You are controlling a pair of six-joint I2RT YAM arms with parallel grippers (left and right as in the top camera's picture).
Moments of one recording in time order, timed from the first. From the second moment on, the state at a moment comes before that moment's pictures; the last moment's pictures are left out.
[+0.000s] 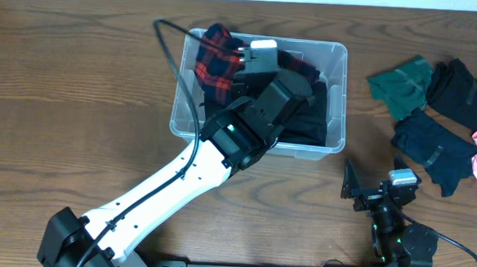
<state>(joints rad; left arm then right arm) -0.82 1.57 1.36 -0.48 -0.66 -0.51 -0.01 0.01 0.01 -0.05 -0.19 0.02</state>
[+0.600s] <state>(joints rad) -0.79 1.72 1.36 -0.65 -0.43 -0.03 -0.01 0.01 0.01 -0.05 -0.19 0.02</state>
